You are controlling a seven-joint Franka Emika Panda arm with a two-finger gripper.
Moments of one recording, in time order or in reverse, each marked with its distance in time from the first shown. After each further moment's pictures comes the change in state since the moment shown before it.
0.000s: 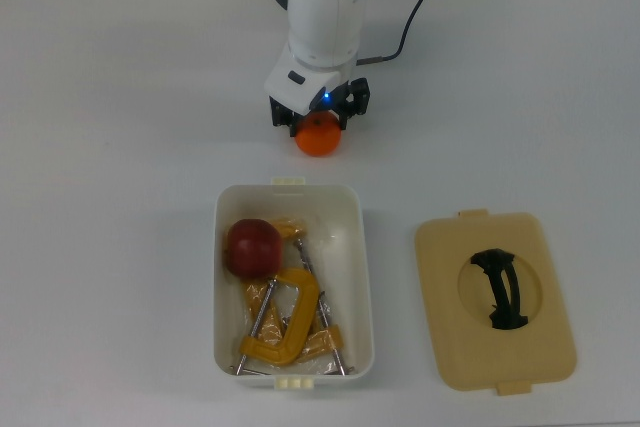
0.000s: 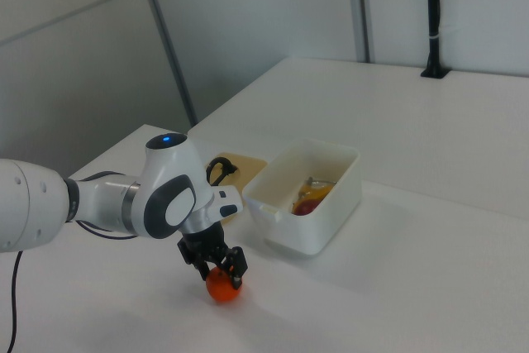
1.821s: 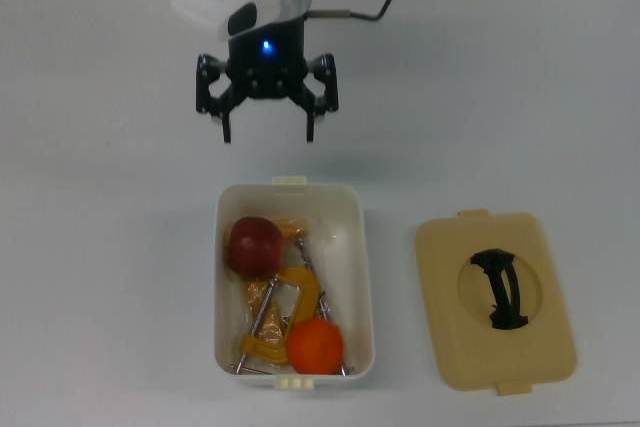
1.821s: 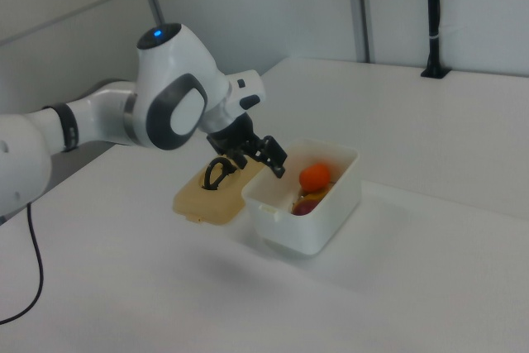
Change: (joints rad) arm -0.066 -0.046 -0.042 0.377 -0.008 -0.084 0.007
